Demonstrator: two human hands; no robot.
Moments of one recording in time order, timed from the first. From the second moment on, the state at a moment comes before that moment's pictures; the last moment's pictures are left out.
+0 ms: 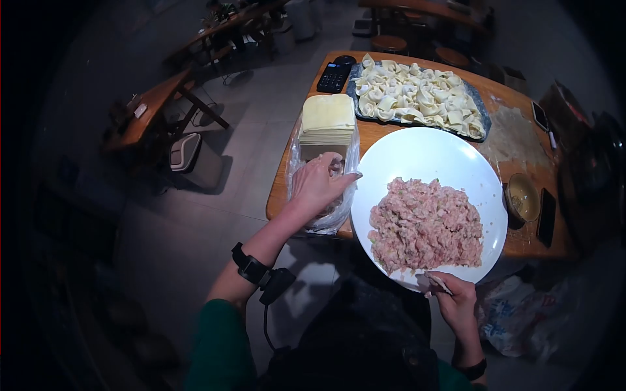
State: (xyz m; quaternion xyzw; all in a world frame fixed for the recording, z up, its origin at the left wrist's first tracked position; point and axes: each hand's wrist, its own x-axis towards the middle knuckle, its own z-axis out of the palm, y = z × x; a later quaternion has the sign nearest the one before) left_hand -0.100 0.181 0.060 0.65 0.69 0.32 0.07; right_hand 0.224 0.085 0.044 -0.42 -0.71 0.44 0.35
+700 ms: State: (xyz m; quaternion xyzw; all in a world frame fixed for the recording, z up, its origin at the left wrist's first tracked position) left_hand -0.236 0.112 0.068 0.82 0.57 0.07 -0.01; right_hand 0.242 0.078 0.054 -0.43 -0.69 0.45 0.36
